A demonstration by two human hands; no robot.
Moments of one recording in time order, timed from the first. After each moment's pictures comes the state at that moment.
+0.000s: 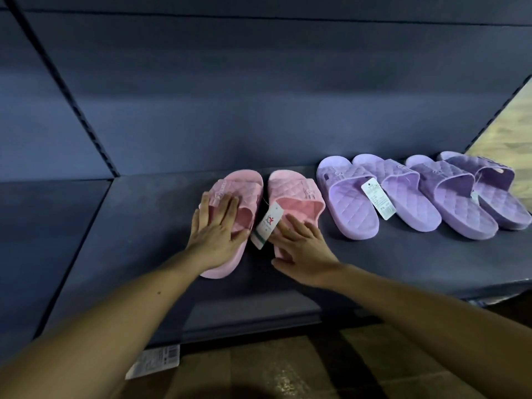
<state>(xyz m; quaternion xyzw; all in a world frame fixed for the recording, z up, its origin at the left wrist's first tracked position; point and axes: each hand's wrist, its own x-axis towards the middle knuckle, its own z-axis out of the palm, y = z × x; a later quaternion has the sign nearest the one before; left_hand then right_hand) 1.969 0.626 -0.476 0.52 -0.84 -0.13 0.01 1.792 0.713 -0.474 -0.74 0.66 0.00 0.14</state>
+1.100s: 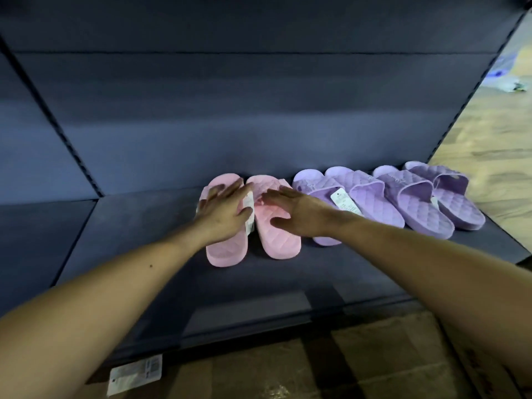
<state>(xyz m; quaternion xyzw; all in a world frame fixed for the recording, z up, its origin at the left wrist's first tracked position) 1.918 0.636 -0.394 0.46 -0.87 -0.17 0.10 1.747 0.693 -0.390 -0.74 0.65 -0.04 0.15</state>
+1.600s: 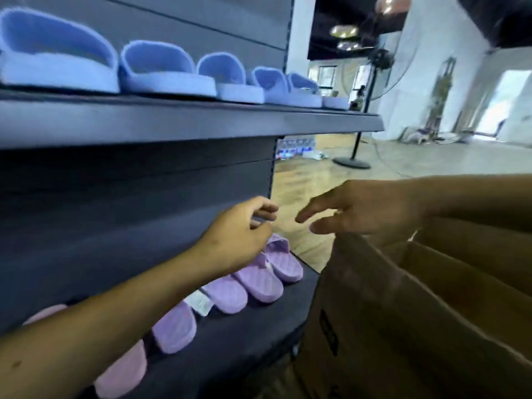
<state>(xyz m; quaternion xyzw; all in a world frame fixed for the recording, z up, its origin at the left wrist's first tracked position) 1.718 0.794 -0.199 0.11 -0.89 -0.37 0.25 1.596 0.933 -0.125 -0.60 0.80 0.02 0.08</state>
